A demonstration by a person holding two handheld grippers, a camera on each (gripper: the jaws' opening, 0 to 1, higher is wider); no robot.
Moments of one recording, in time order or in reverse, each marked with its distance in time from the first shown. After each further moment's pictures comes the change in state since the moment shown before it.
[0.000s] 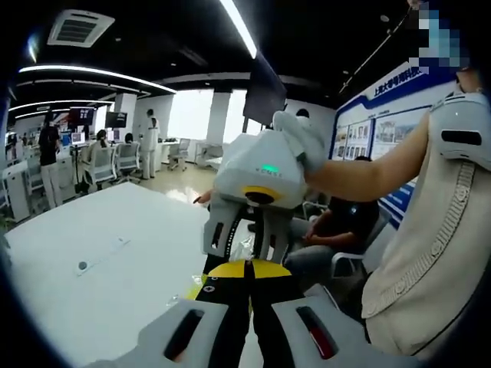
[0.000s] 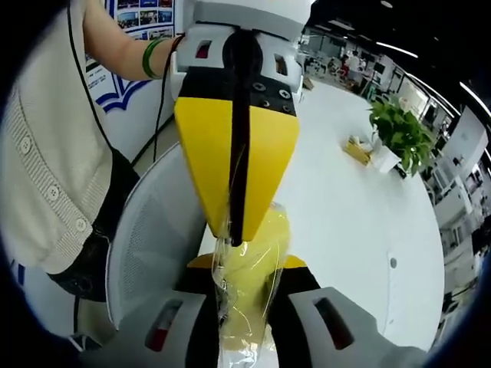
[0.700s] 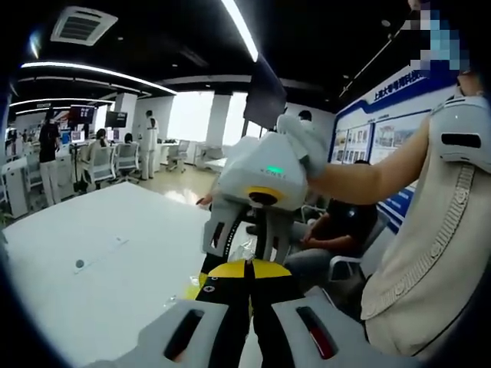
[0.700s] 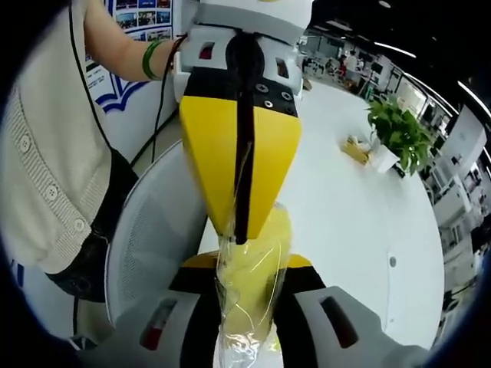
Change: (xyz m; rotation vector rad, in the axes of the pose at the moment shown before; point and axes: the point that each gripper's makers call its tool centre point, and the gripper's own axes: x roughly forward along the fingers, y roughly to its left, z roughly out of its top) left arm -0.001 0.002 -0.001 -0.019 -0.018 -0.007; right arm 0.001 0.001 -0.001 0.008 -0.005 -0.012
